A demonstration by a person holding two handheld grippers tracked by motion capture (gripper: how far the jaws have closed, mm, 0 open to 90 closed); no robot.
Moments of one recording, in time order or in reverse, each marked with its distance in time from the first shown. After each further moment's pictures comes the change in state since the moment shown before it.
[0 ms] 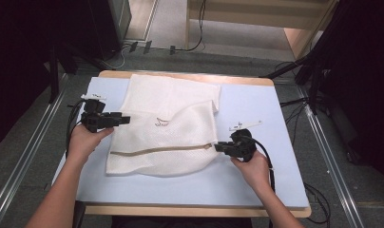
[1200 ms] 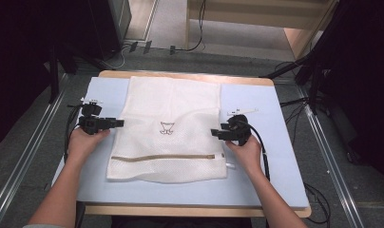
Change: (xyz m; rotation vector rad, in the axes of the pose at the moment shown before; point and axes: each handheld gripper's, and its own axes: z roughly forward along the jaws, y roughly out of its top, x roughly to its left) left arm 0.038 -0.021 0.021 0.100 0.081 -0.130; right arm -0.041 0.031 0.040 -0.084 -0.091 0.013
